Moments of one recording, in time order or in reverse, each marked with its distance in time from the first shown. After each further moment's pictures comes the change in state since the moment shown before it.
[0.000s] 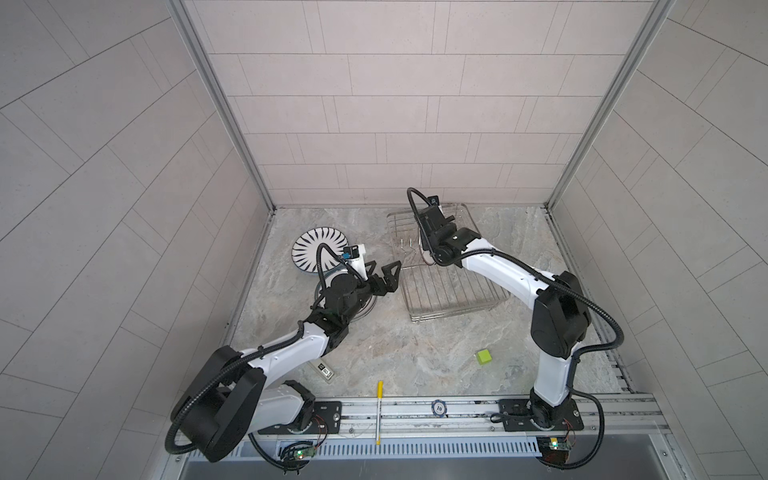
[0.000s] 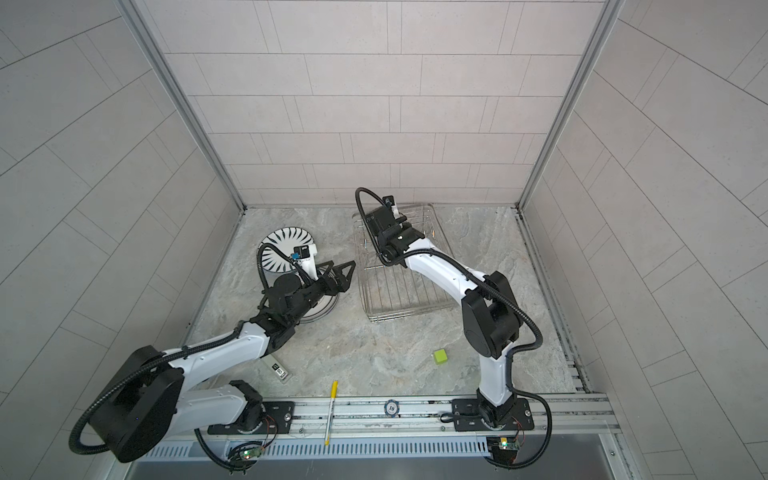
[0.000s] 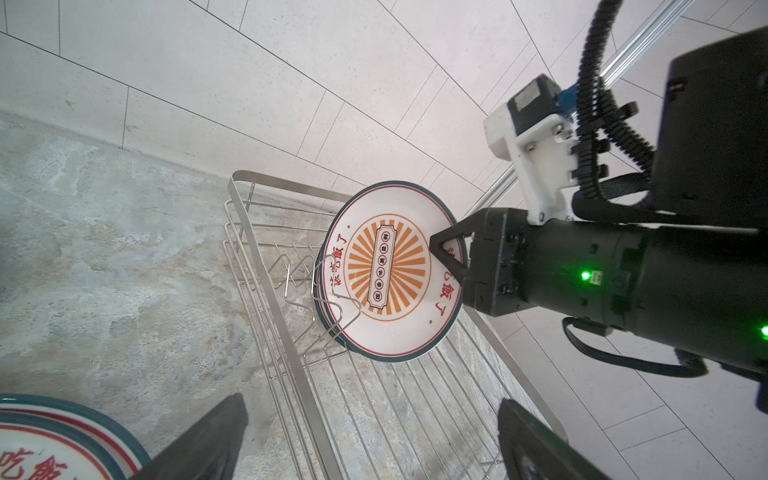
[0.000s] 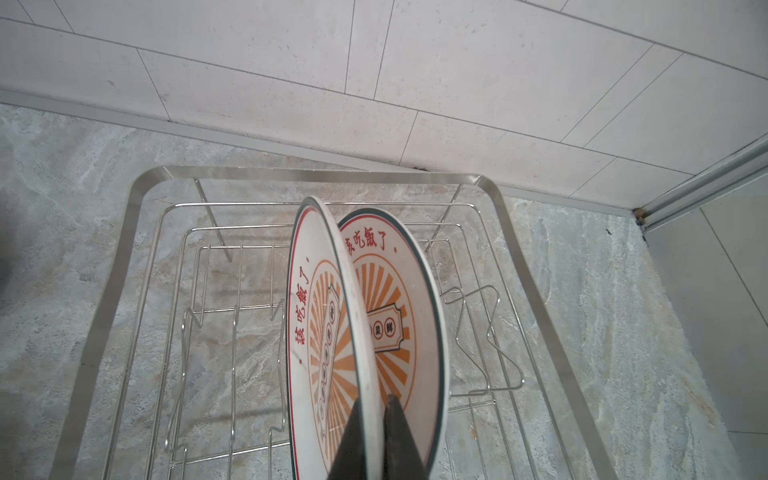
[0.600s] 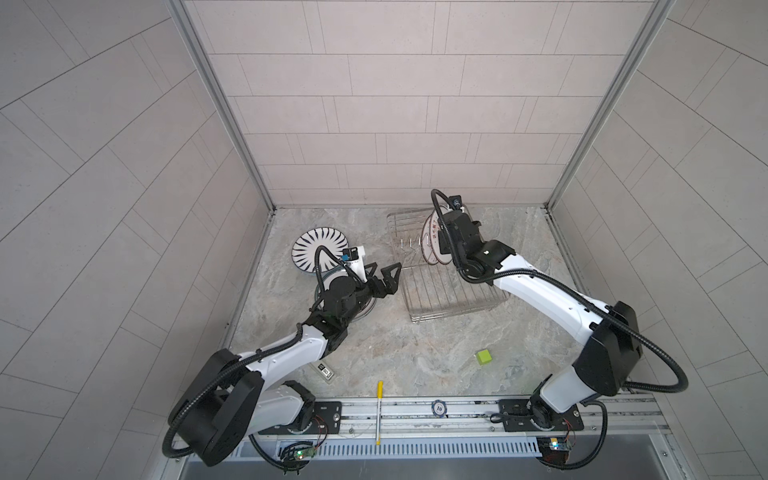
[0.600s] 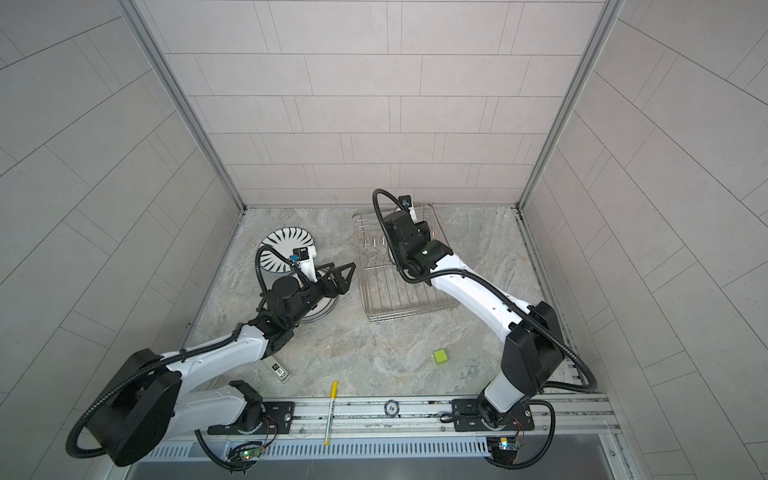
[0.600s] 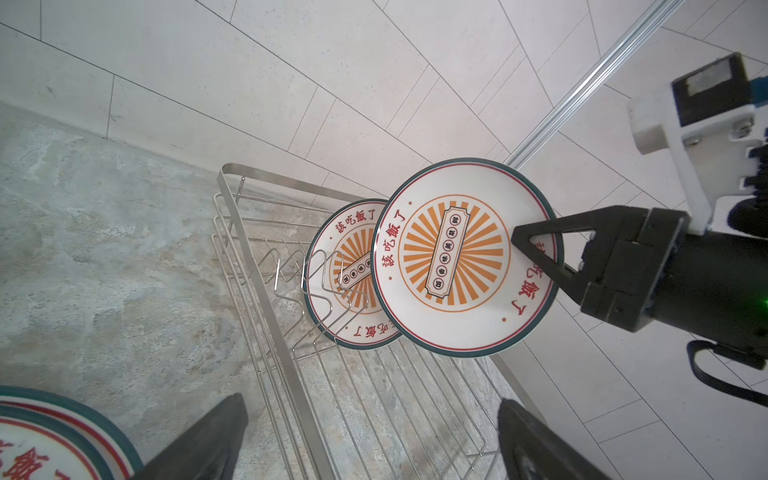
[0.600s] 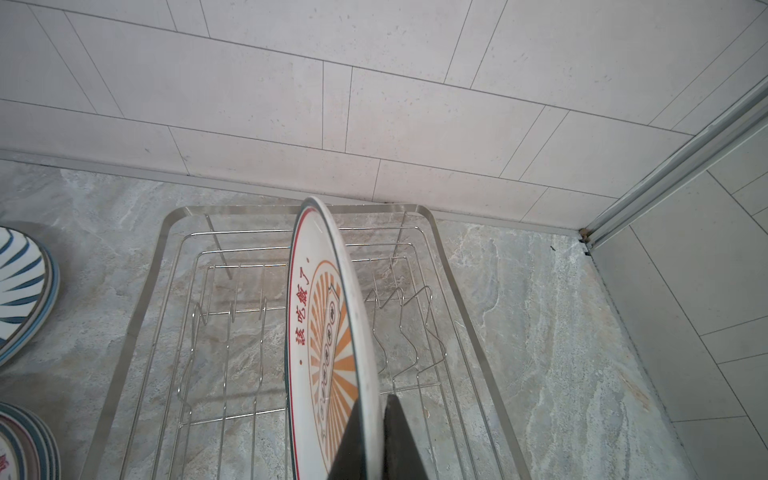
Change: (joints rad) left arm -0.003 -0.030 -0.028 0.023 0.028 -0.023; right arm 0.017 -0.330 -0.256 0.088 0.015 -0.038
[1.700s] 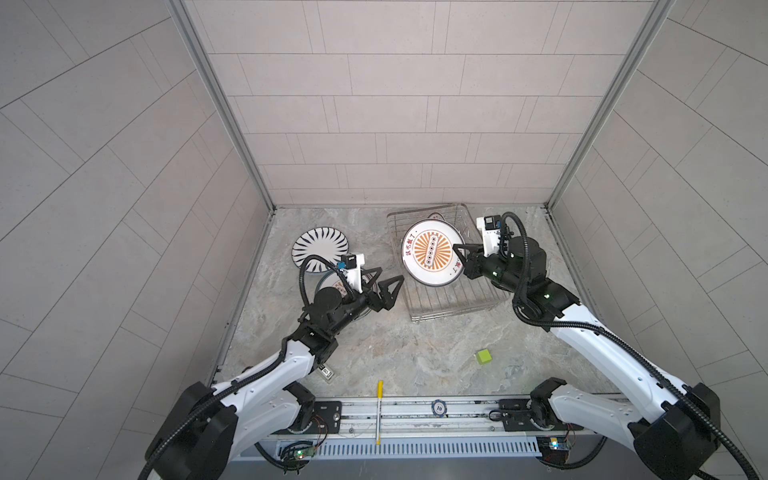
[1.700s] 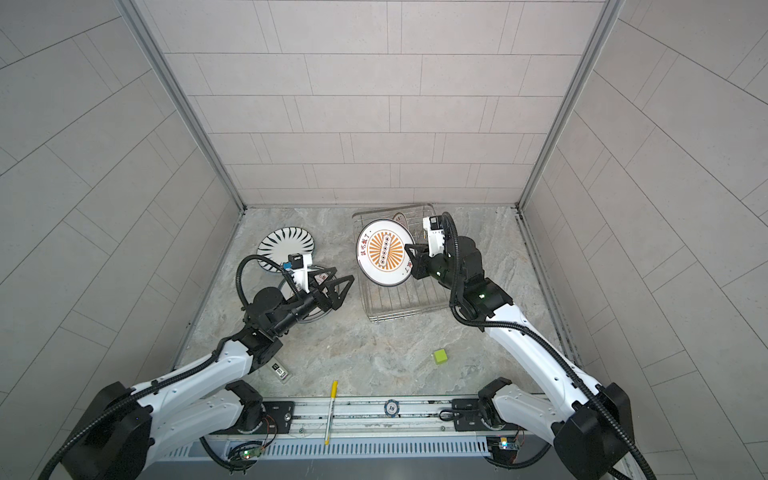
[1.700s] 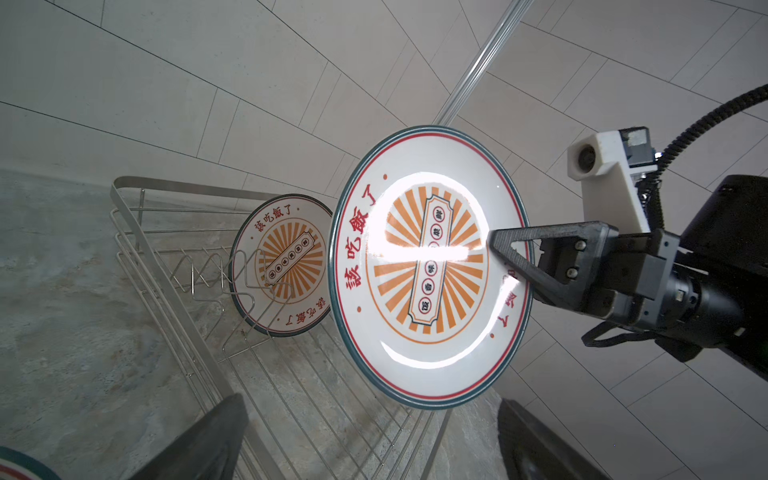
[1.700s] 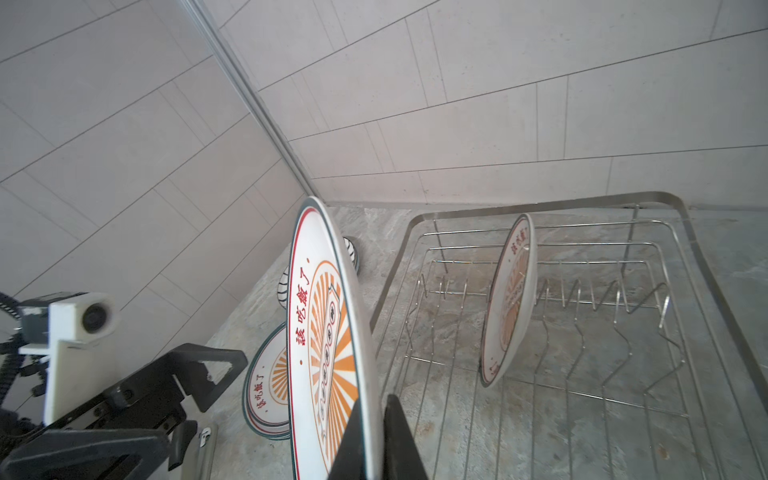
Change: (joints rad) left arm 0.000 -0.186 -0.072 -0.010 0.212 0.044; right arm -0.187 -0.465 -0.475 0.383 -0.867 0.136
